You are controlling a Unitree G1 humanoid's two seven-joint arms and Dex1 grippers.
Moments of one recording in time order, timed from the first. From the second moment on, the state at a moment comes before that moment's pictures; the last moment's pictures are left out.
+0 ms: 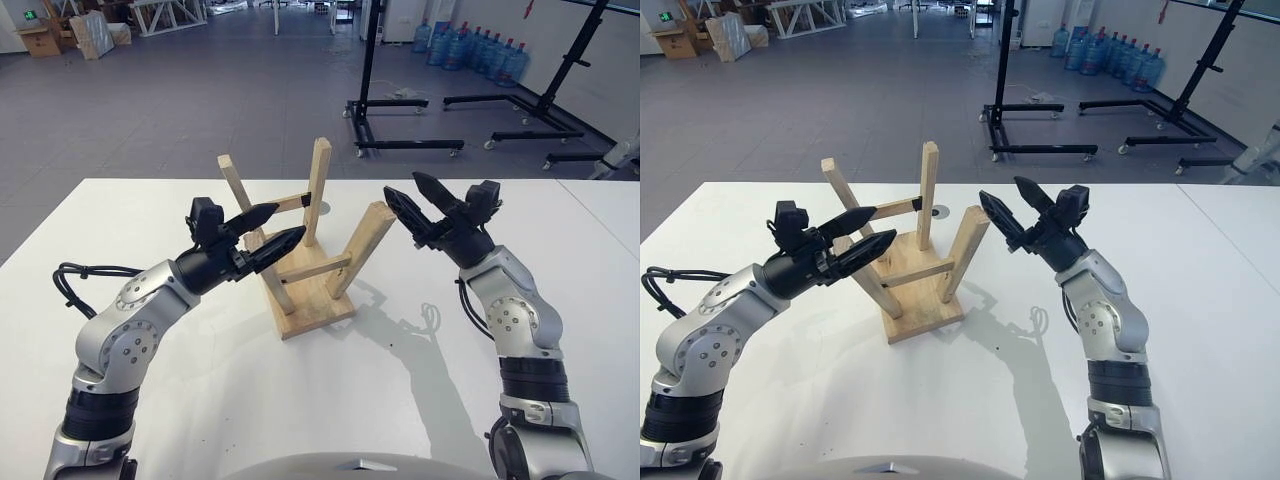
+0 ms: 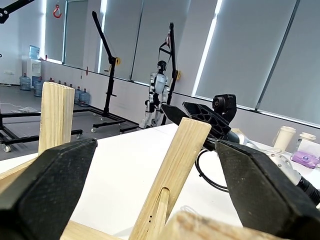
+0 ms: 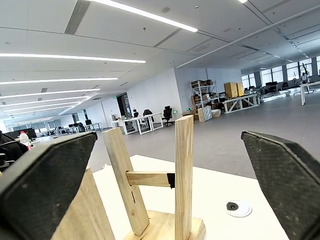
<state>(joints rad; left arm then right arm) -0.17 0.47 0.06 -0.43 -0.89 0.56 -0.59 -0.30 -0.31 -0.15 -0.07 0.74 0.30 0.68</state>
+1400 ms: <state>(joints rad) -0.08 0.44 0.37 -0.27 -0.78 0.49 -0.48 -0.28 -0.57 0.13 -0.12 0.55 0.39 1.28</state>
